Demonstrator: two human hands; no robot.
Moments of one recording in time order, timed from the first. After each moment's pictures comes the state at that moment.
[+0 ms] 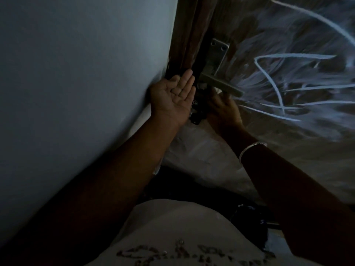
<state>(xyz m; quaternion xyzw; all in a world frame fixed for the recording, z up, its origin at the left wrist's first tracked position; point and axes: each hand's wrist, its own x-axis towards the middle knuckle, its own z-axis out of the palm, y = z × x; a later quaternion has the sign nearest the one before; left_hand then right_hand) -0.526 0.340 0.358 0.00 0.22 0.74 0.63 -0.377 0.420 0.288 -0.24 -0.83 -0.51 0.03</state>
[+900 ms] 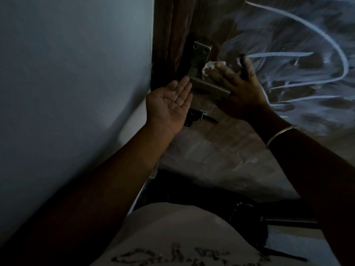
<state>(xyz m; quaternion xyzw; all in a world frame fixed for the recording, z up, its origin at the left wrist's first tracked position) -0.518 0.340 0.360 0.02 0.21 0.72 0.66 -0.342 0.457 0.364 -0.20 -0.83 -0.51 0.09</state>
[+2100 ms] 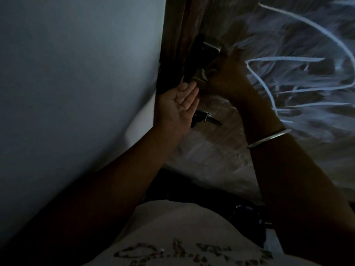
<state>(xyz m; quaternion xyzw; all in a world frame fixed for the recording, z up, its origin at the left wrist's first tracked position) -0.511 0.338 0.364 0.03 0.27 0.71 0.65 -0.425 0.423 0.421 -0.54 -0.81 0.14 0.17</state>
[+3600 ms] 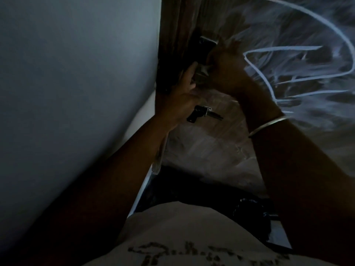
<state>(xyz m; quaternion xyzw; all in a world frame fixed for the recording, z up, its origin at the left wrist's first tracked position) -0.523 0.347 0.356 0.51 0.50 0.52 0.48 -0.415 0.427 0.419 -0.46 -0.88 0.07 0.12</state>
